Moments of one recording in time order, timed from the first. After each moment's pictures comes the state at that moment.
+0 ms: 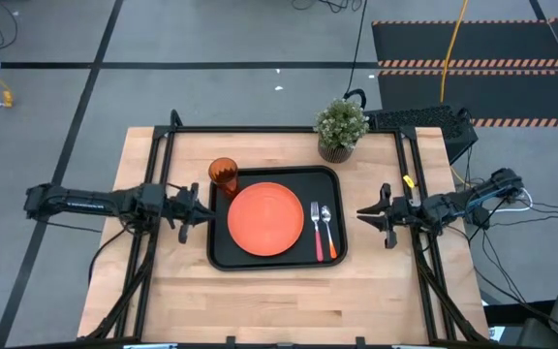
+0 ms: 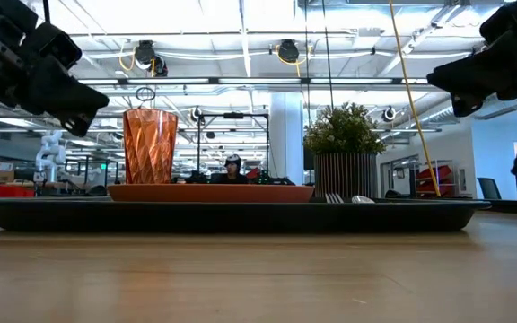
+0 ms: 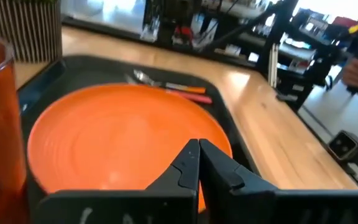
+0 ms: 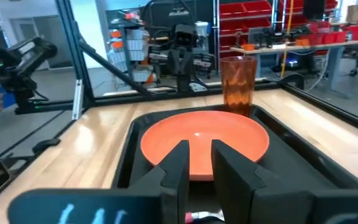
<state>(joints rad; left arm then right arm) -0.01 0.35 0.05 0.11 0.12 -0.22 0.38 0.12 0.02 0.08 0.42 0.12</state>
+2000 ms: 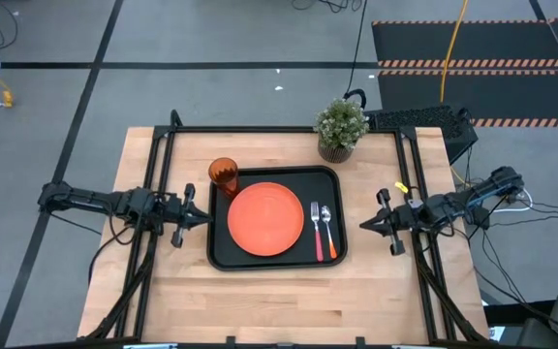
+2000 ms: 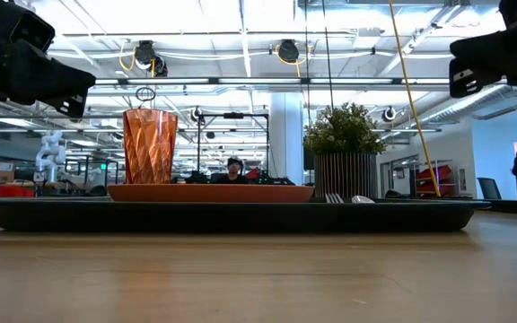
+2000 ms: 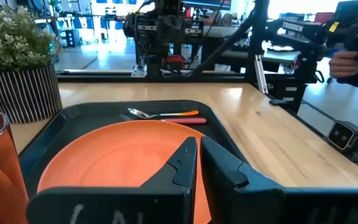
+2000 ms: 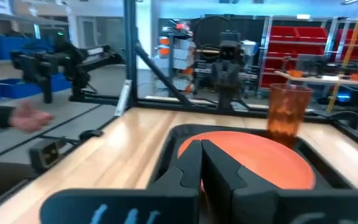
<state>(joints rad) -0.15 0.13 0.01 0.05 0.00 -0.03 0.41 0.14 0.02 0.17 0.23 -0.03</state>
